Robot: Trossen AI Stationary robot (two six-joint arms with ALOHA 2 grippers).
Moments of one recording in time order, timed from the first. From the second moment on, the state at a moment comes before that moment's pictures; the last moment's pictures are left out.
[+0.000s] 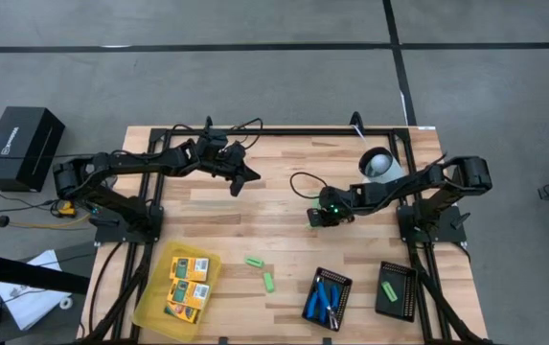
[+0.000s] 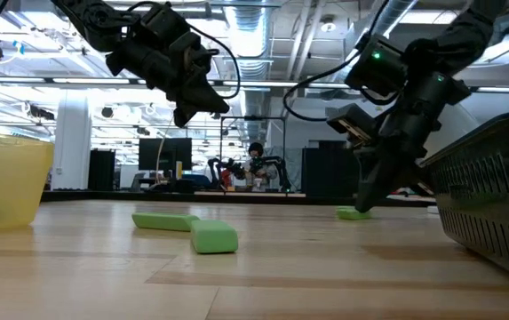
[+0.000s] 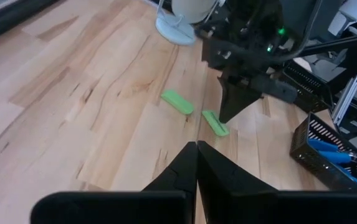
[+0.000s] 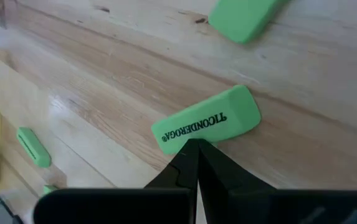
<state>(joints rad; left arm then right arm) 0.44 1.38 0.77 0.06 0.40 -0.22 -0.04 1.57 0.60 -0.05 -0.12 1.28</state>
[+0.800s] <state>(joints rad) 0.44 1.38 0.76 0.07 0.40 -0.24 -0.04 1.57 0.54 -0.02 -0.16 1.30</state>
